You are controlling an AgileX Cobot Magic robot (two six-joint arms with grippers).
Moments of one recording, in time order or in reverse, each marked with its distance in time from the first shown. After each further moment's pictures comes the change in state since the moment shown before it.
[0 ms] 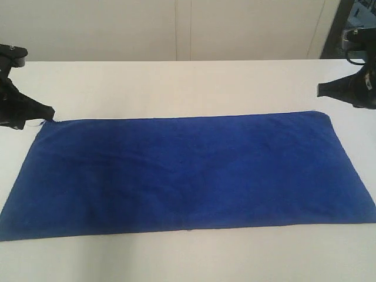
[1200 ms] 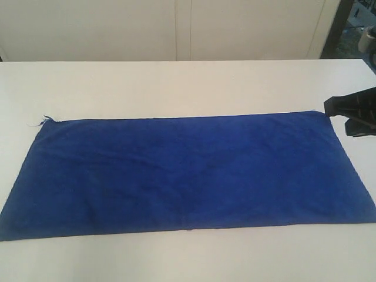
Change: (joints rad) left arm 0.000 -1.306 0.325 -0.401 0.575 0.187; right arm 0.000 -0.447 0.149 0.968 0.363 -0.927
